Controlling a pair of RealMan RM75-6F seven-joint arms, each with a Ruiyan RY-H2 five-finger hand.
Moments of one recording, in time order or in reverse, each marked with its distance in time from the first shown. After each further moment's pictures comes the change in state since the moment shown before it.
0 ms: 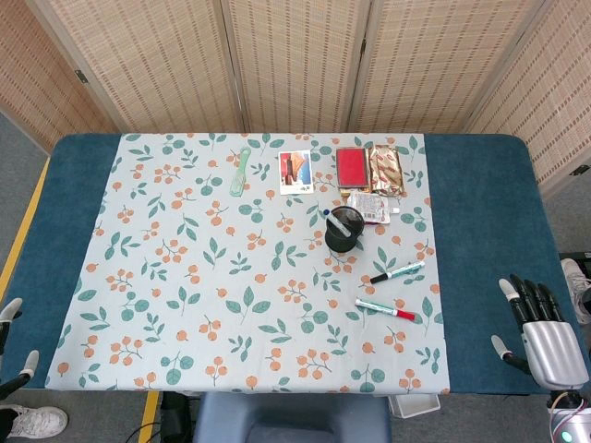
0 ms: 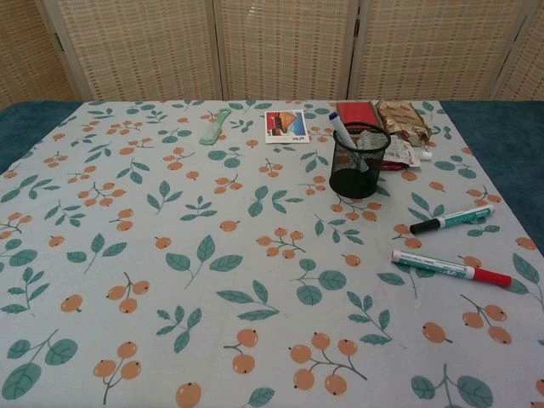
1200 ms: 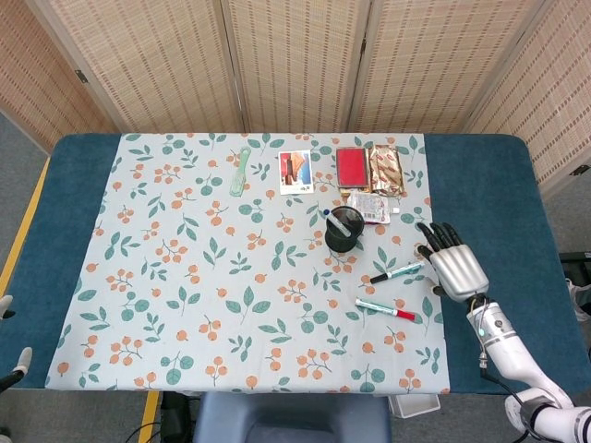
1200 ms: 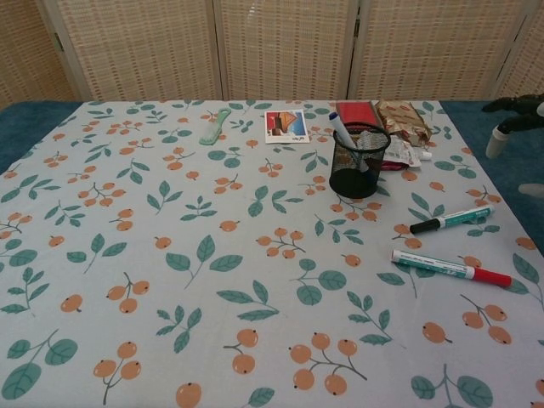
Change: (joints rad) left arm -0.005 0.015 -0.013 0.005 -0.040 -0.001 -0.044; right arm 0.450 -0.161 0.160 0.178 0.181 -0.528 -0.167
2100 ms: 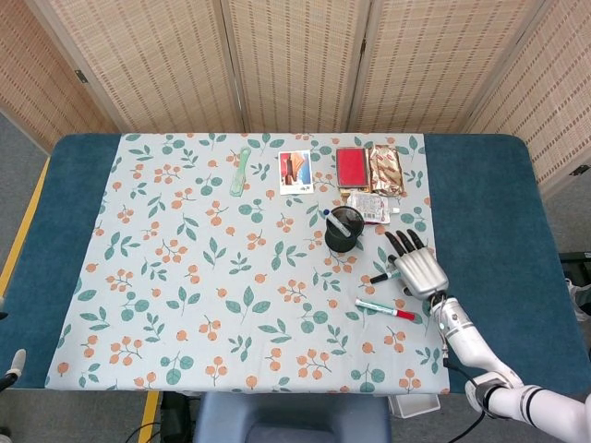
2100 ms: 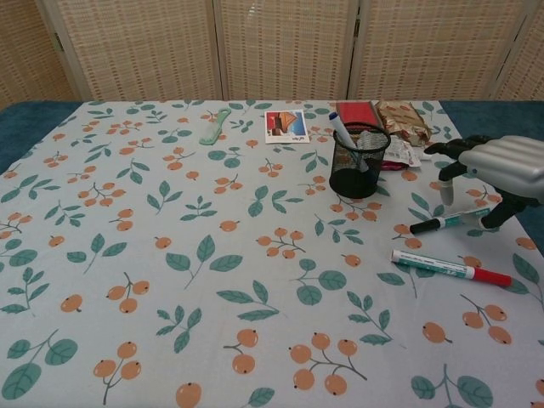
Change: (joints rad) left arm 0.017 0.010 0.005 0.003 0.020 0.035 -0.031; right arm 0.107 -0.224 -0.056 0.227 0.033 -0.048 -0.079
